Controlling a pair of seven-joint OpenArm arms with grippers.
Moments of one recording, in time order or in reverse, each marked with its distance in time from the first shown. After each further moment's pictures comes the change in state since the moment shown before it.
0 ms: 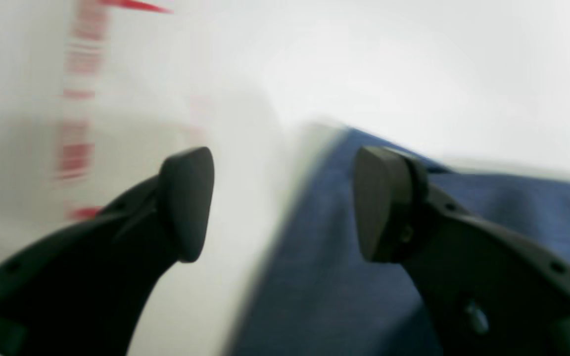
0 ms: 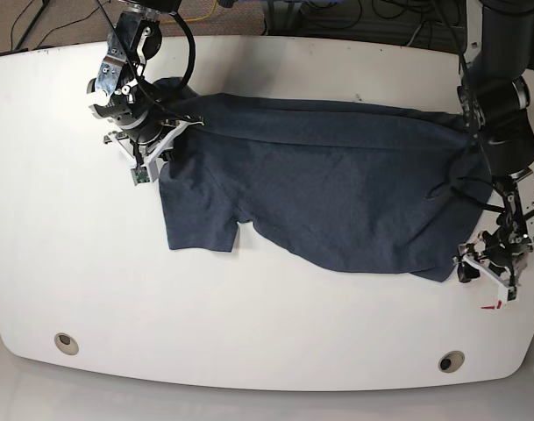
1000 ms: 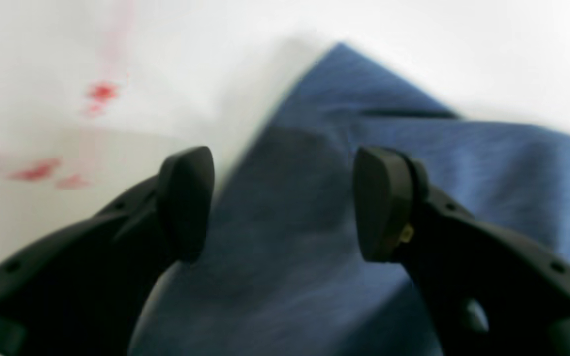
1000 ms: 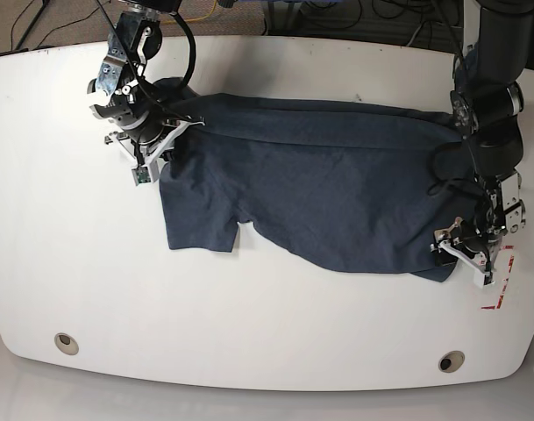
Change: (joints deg) left arm -1.5 3.0 0.4 -12.0 0.0 -0.1 -4.3; right arm 0.0 0.0 -0.2 0.0 0.0 0.0 0.0
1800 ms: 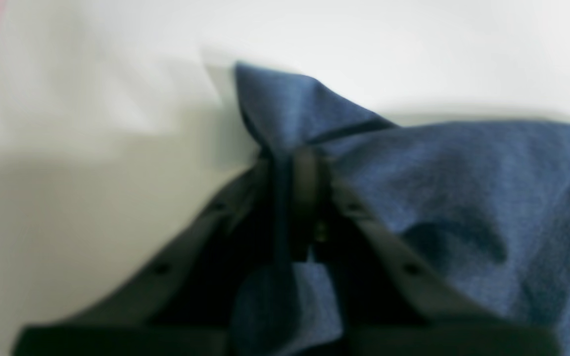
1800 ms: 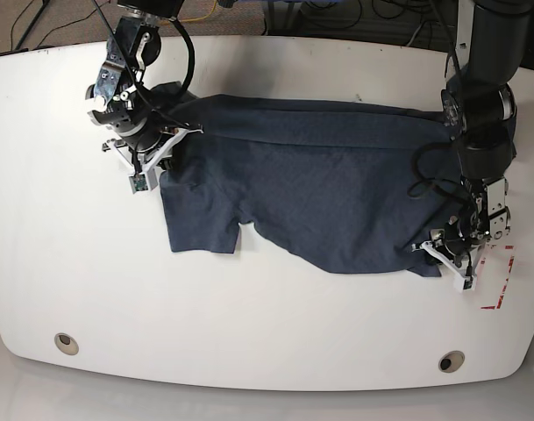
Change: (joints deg) left arm -0.4 2.4 4.4 0.3 -0.8 -0.1 1.2; right arm 1.8 0.0 0.2 0.0 0.0 0.0 0.0
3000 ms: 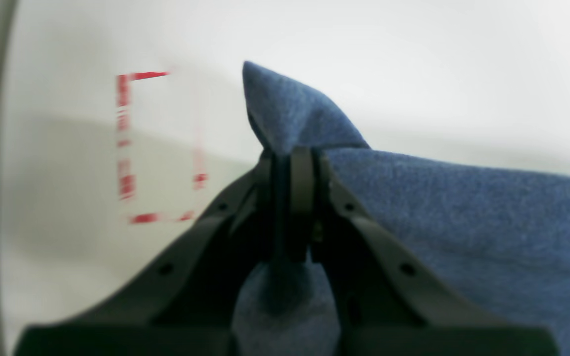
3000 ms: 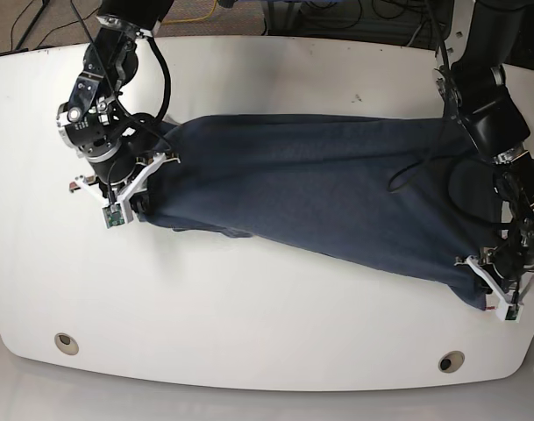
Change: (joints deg) left arm 7.6 0.6 -10.7 48.1 0.1 -8.4 30.3; right arm 5.1 5.7 -0.1 9.7 0.5 0.5 -0.2
